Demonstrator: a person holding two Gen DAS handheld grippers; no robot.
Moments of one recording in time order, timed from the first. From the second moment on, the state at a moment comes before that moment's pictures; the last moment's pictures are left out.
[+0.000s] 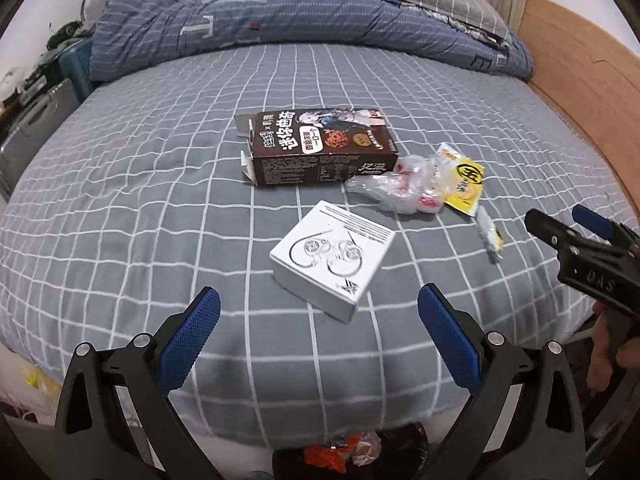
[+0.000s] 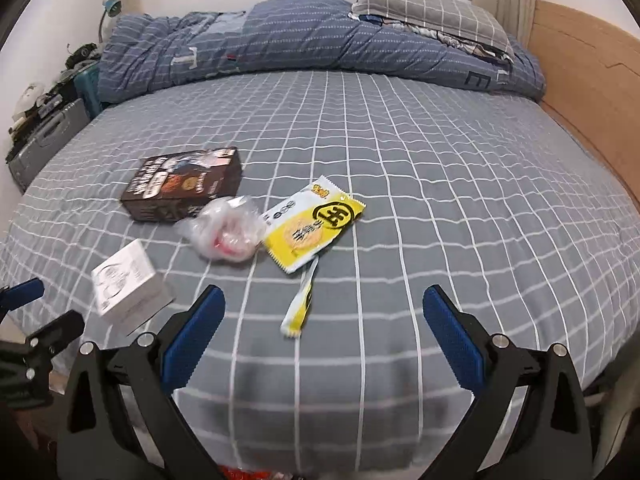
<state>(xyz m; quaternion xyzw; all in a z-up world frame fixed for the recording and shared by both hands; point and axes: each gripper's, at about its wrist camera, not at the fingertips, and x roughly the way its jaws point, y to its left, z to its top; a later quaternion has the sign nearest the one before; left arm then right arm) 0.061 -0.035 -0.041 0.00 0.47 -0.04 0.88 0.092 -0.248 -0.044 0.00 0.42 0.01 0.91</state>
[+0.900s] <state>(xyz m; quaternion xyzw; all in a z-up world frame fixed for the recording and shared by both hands) 0.121 -0.046 -0.104 0.01 0.50 -0.09 0.86 0.247 -0.236 -0.104 0.09 0.51 -0.03 0.86</state>
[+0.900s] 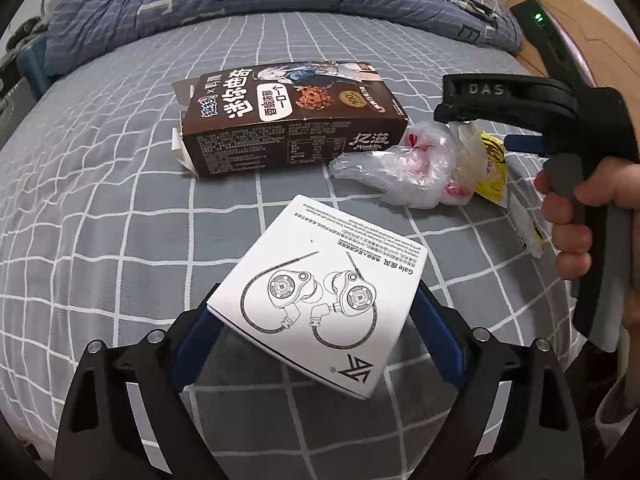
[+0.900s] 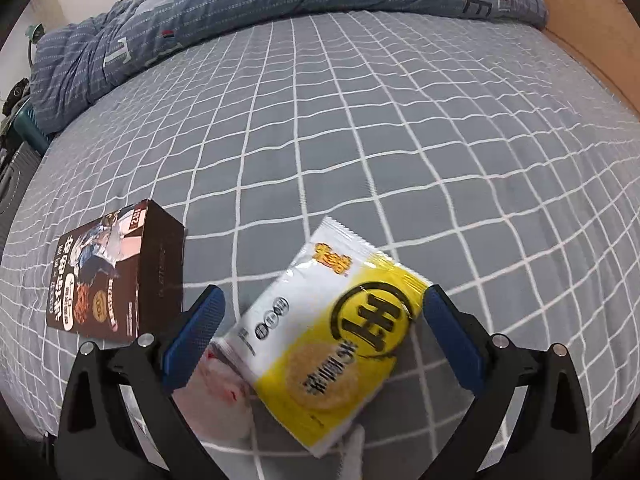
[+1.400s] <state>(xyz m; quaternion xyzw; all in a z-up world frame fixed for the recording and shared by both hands) 0.119 -0.046 -0.103 0.01 0.49 -0.10 0.87 0.253 -0.229 -0.116 0.07 0.52 -0.03 0.85</state>
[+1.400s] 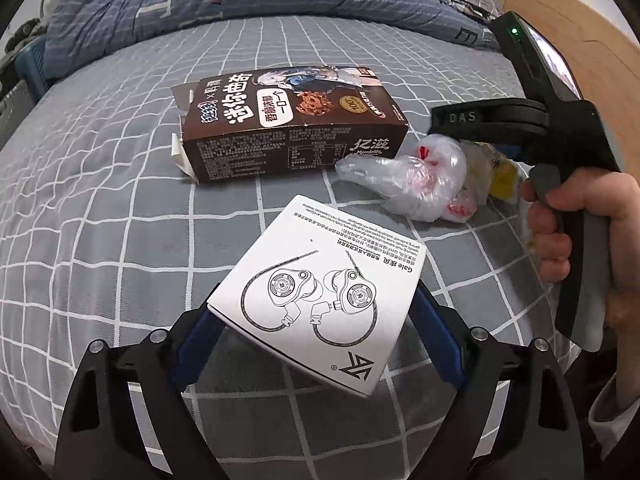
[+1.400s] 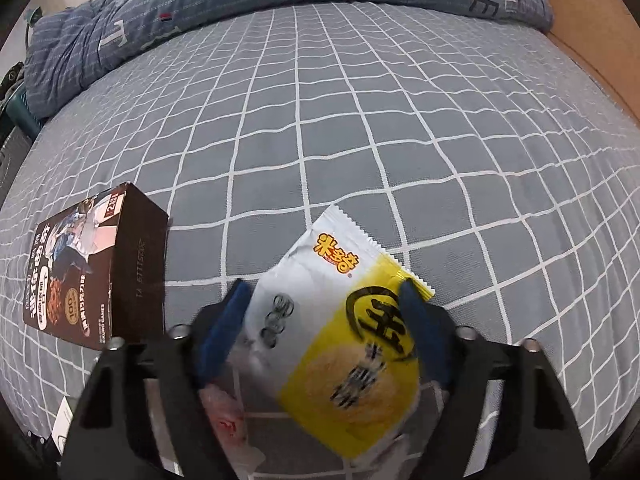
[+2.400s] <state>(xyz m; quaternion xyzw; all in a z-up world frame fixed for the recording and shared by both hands) 0.127 -0.027 -0.092 -0.01 0.48 -0.07 0.87 0.216 -0.237 -0.089 0.05 0.47 0.00 0.88</state>
